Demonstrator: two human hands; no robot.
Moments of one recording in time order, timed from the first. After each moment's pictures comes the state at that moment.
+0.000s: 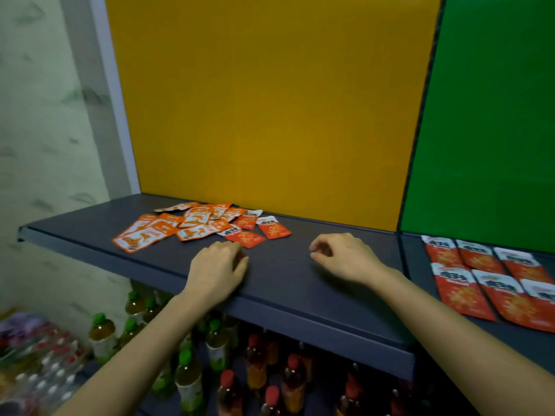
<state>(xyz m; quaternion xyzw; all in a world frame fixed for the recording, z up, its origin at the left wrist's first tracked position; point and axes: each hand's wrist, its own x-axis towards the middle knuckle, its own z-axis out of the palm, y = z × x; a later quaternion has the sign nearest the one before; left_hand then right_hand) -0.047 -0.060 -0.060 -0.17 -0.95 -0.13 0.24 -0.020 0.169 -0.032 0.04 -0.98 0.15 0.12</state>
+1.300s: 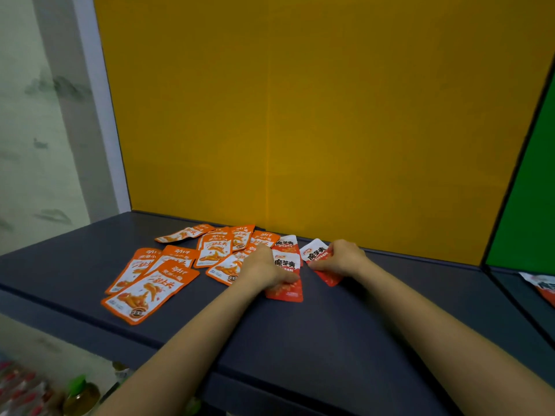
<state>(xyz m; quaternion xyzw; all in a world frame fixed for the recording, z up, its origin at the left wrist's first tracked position) -0.230 -0.069 -0.045 -0.08 -0.95 -0.30 -0.05 -0.224 0.094 -0.047 -0.16 -0.96 0.21 0.04</state>
